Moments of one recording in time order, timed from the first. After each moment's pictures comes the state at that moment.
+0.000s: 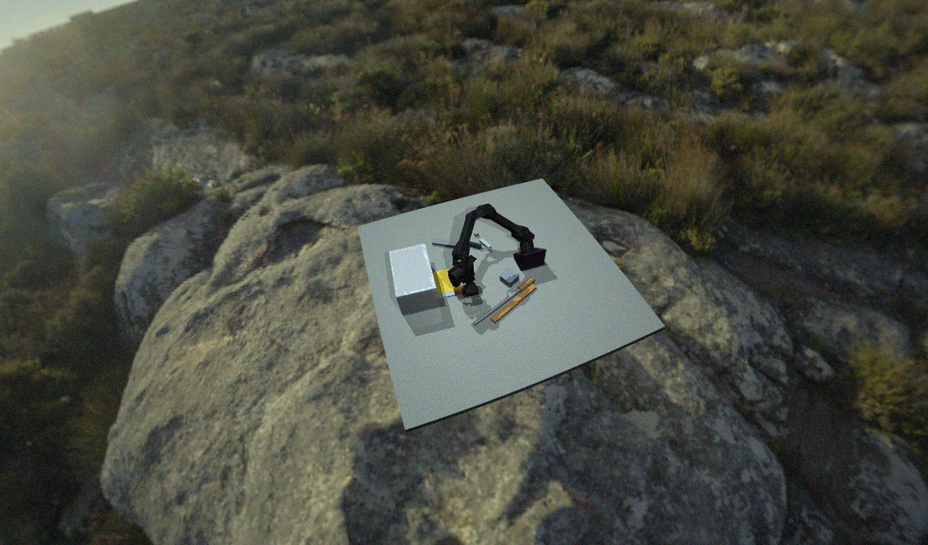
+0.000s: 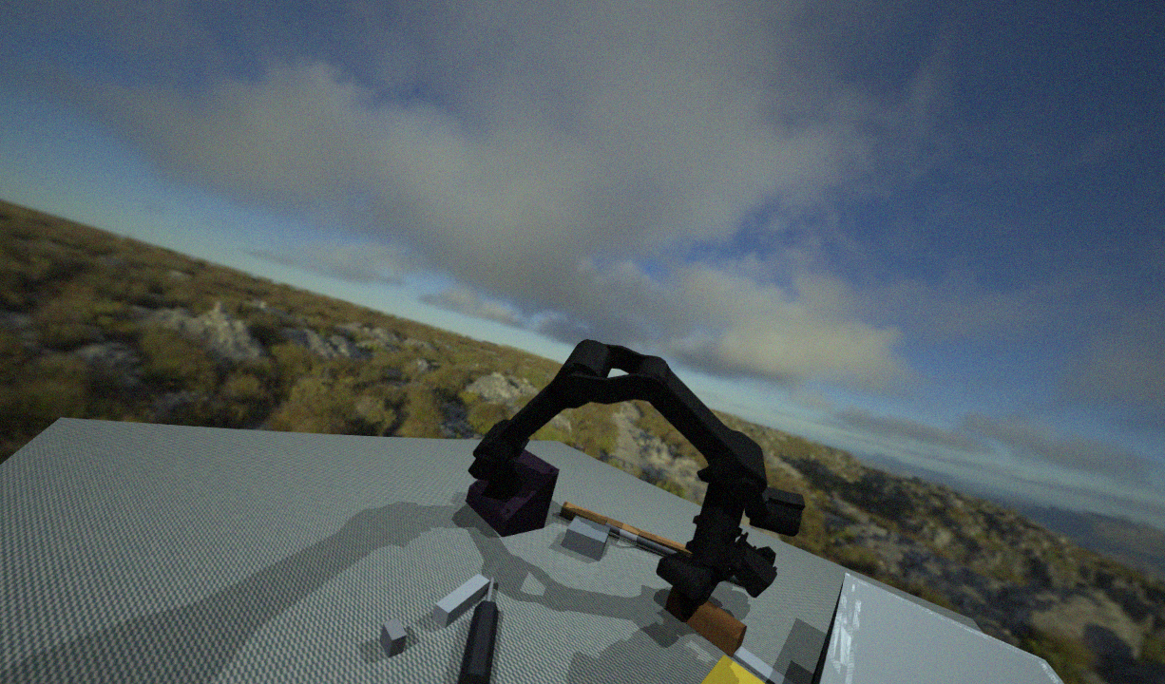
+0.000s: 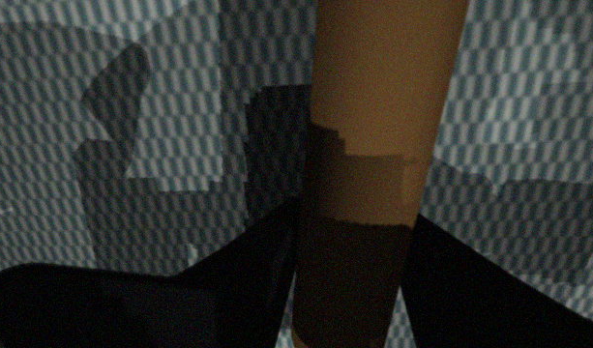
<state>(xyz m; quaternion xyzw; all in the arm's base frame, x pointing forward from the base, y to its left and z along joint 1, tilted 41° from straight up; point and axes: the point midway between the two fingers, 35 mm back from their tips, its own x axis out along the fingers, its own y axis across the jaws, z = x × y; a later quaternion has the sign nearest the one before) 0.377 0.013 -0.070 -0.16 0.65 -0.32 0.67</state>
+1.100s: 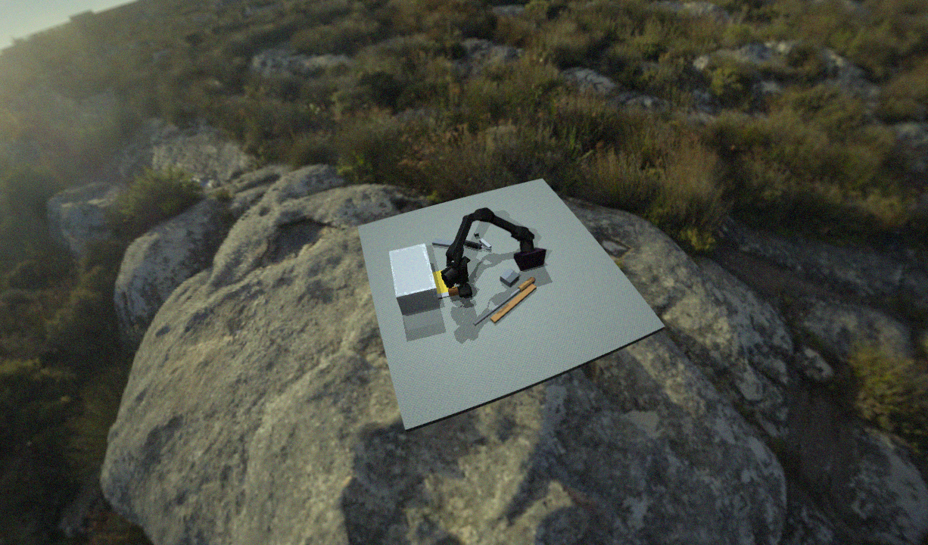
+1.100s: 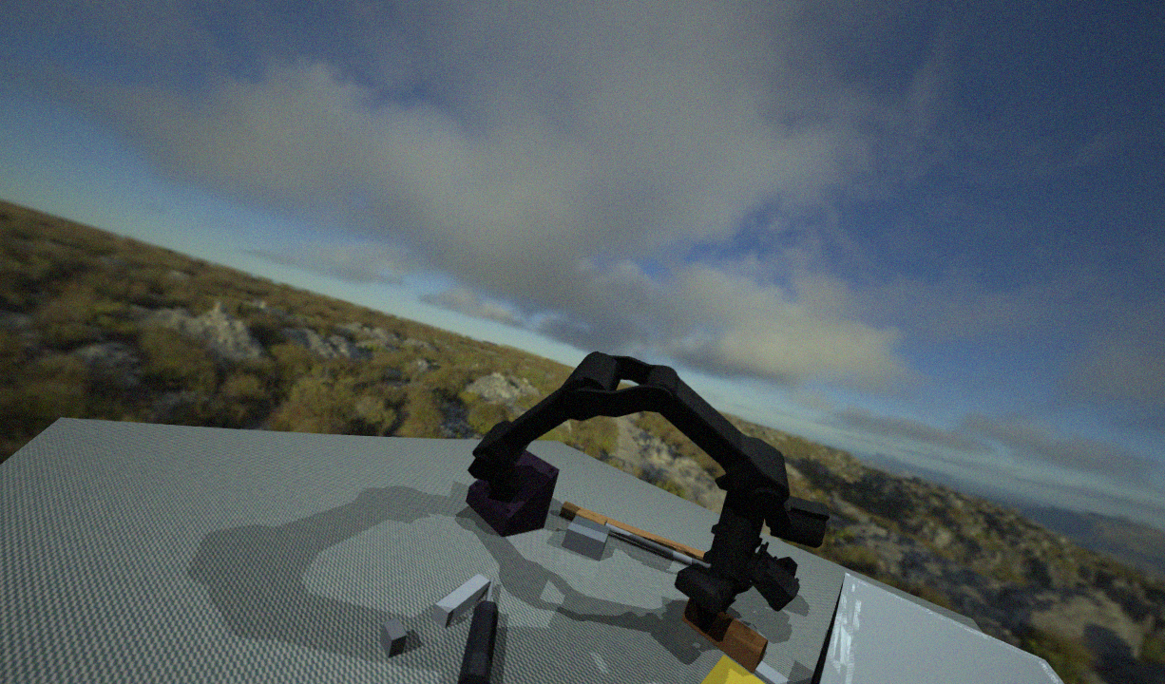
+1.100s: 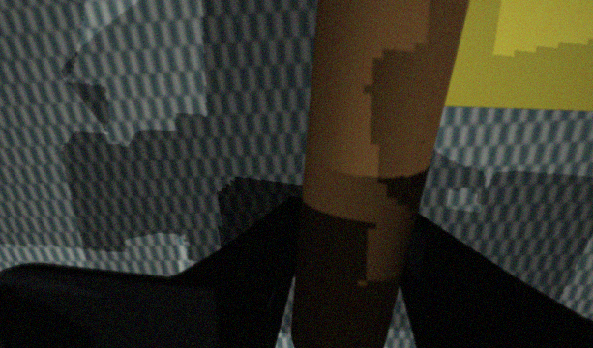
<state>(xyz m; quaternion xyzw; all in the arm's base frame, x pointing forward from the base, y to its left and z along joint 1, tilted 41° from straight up) 0.406 0.006 -0.066 -0.16 0.65 -0.32 0.67</state>
